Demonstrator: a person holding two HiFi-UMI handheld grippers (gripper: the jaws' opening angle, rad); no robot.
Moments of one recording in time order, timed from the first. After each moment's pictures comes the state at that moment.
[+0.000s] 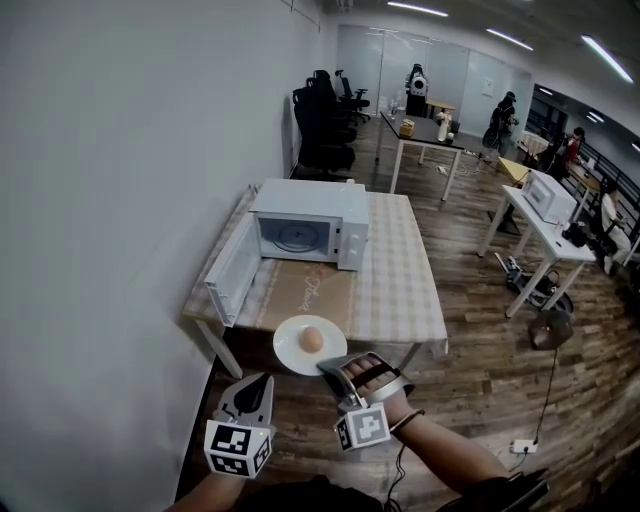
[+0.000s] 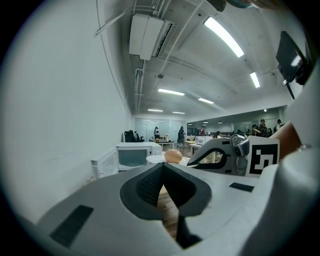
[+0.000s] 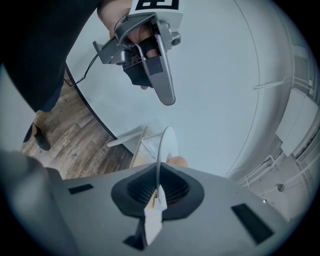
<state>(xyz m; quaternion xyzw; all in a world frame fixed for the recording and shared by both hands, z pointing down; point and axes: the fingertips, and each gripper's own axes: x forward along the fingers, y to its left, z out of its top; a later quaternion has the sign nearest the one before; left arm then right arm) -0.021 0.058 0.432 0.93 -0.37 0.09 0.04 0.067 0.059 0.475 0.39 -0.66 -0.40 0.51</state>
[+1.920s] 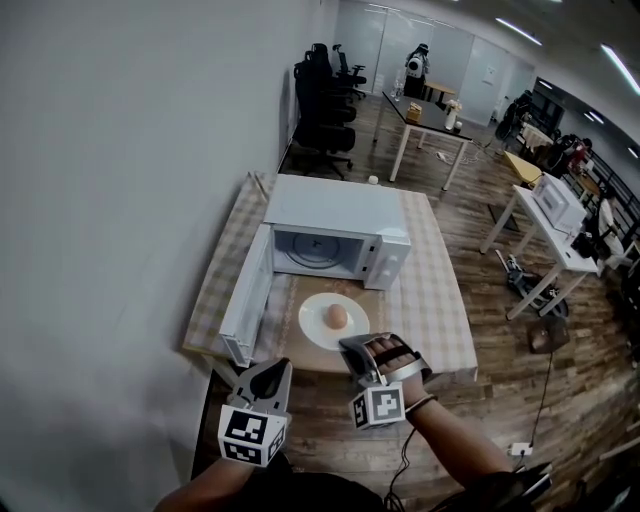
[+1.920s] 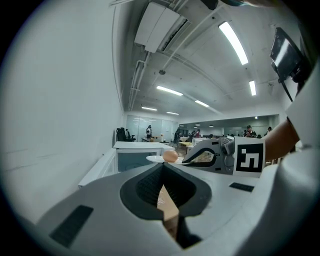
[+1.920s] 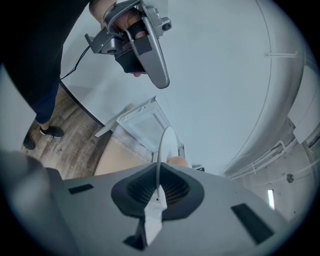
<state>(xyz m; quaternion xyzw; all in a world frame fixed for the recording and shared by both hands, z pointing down) -0.014 -0.161 0.451 0.95 -0.30 0.08 0.06 0.092 -0.169 0.498 0.41 -0.64 -0.33 0.55</state>
